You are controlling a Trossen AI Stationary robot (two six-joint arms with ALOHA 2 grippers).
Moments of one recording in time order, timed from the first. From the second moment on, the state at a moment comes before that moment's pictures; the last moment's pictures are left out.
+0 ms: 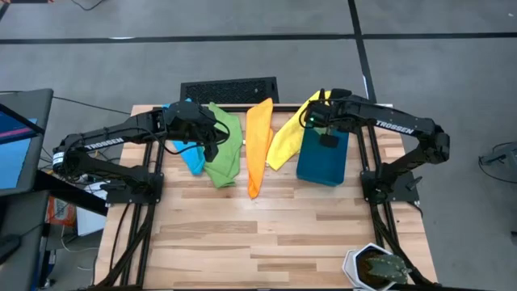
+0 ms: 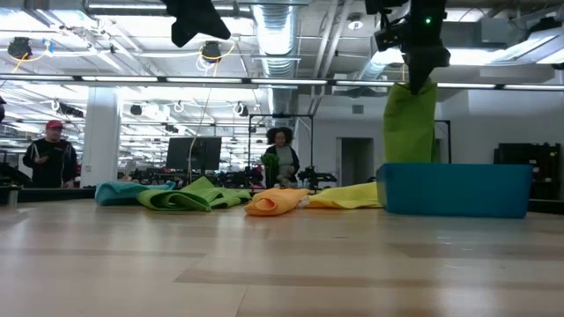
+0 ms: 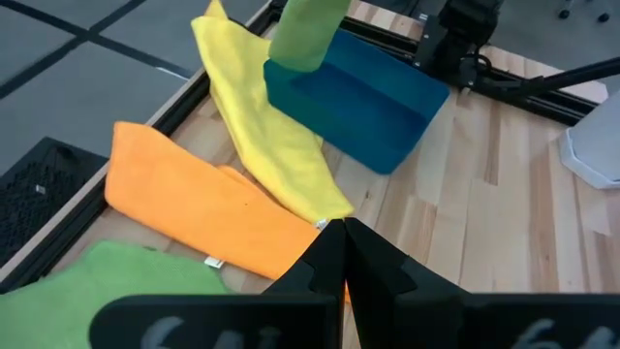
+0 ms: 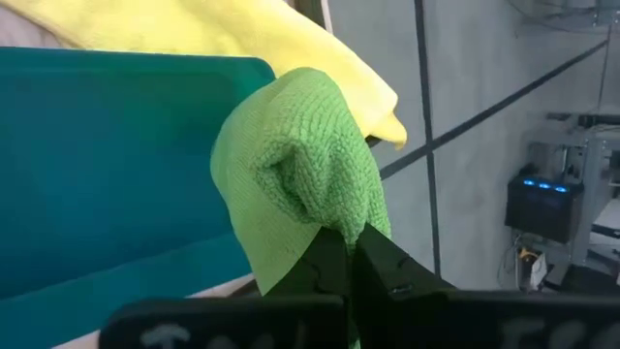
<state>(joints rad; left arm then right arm) 0.28 1.13 1.17 -0.62 0.01 -0.18 -0.33 1.44 1.42 -1.37 0.61 -0.21</state>
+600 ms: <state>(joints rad) 0.27 1.13 1.17 -0.63 -0.01 -0.18 -0.19 1.46 1.20 -1.23 0.60 -0.10</state>
